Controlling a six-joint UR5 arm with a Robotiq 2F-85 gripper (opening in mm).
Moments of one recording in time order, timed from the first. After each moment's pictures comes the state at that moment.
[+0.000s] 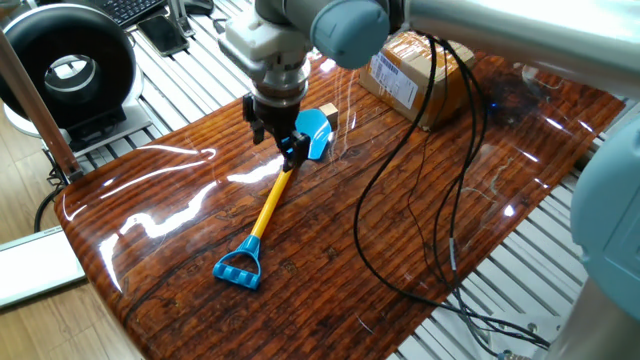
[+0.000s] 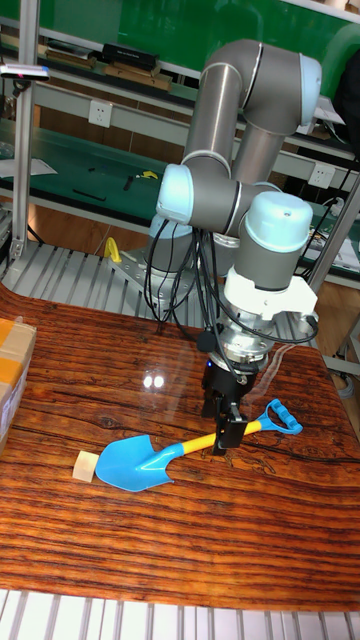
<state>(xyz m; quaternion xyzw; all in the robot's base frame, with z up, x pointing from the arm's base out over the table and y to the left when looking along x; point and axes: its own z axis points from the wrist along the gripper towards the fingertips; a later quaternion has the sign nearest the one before) 0.576 0.104 0.051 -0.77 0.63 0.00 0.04</state>
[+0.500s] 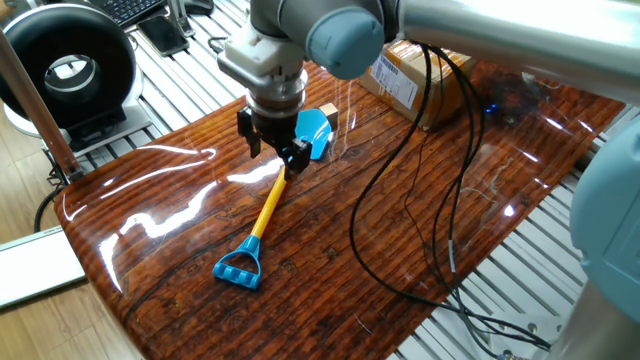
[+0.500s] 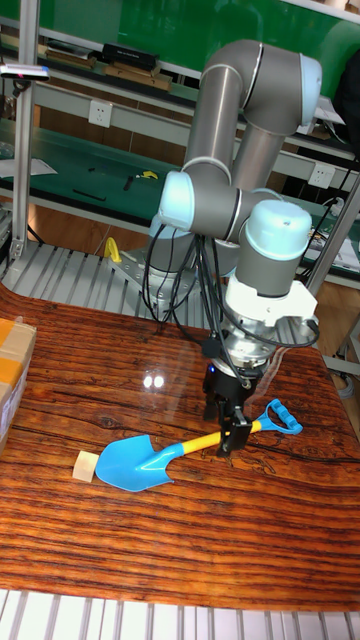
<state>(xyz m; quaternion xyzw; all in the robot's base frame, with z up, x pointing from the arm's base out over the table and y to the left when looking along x) 0.572 0.112 0.038 -0.78 0.62 0.00 0.05</state>
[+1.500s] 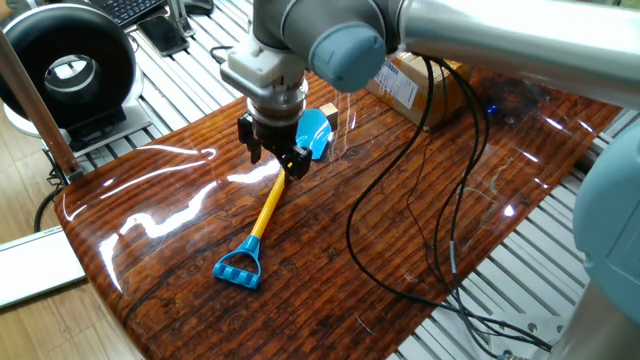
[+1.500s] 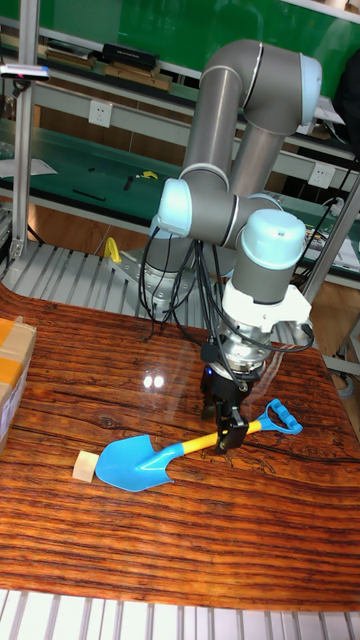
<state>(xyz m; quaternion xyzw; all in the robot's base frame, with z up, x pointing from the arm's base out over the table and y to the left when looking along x) 0.553 0.113 0.023 -0.79 0.61 0.02 0.03</state>
